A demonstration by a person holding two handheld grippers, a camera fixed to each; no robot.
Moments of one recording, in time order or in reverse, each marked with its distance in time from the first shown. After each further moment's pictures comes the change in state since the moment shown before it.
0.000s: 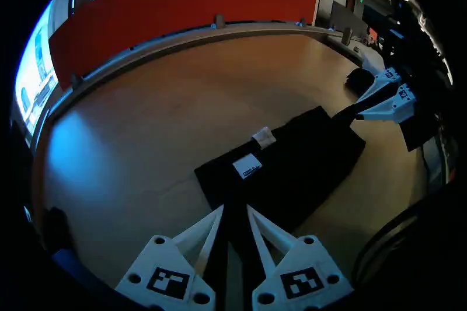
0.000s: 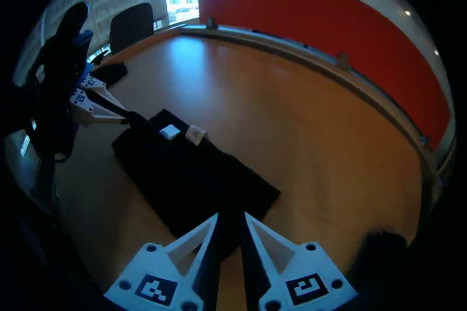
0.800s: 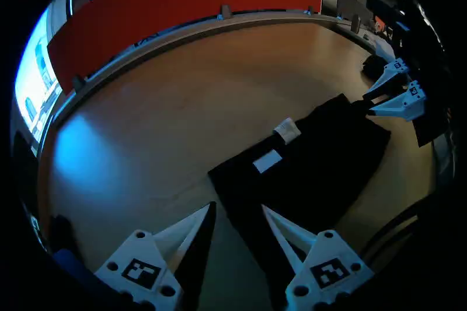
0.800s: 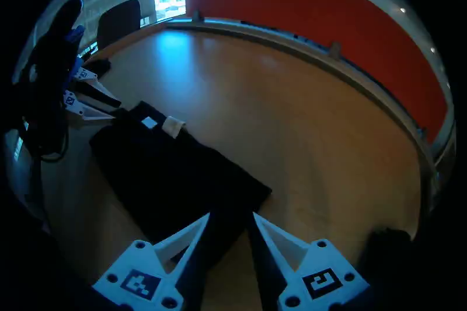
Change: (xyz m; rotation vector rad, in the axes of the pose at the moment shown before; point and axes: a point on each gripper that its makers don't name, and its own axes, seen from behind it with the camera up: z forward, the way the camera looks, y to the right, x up) left arm -0.006 -0.025 0.034 0.084 -0.032 0.042; right arm -0.013 0.022 0.032 -0.075 -0.014 0.020
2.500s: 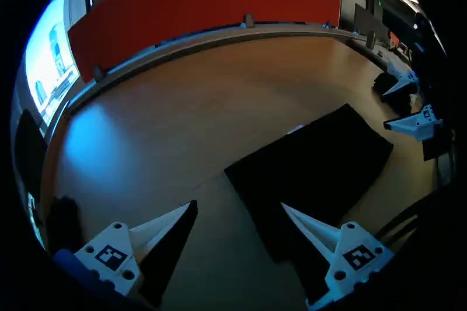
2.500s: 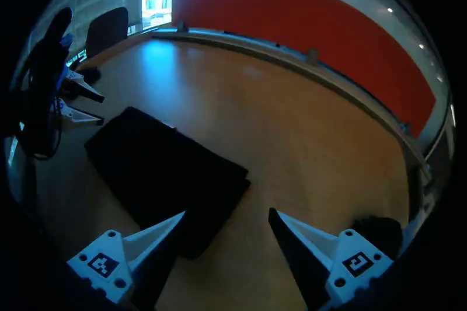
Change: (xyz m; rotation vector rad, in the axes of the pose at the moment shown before) left arm -0.006 -0.017 -0.029 0.067 0.043 -0.097; right arm -0.007 0.009 -0.029 -0.090 0.049 0.035
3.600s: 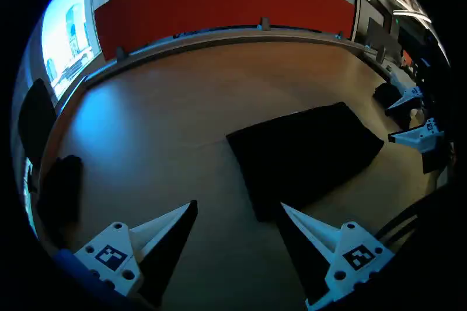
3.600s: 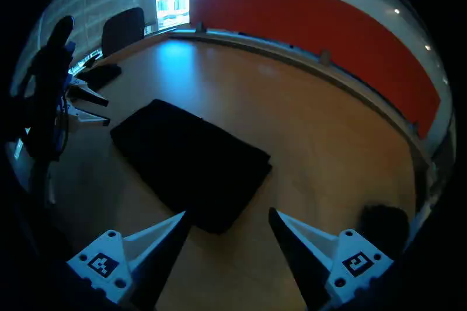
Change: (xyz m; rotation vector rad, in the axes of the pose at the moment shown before) left arm -0.047 0.010 -0.045 0.051 0.010 -0.120; right arm -0.021 -0.031 -0.026 0.102 0.006 -0.044
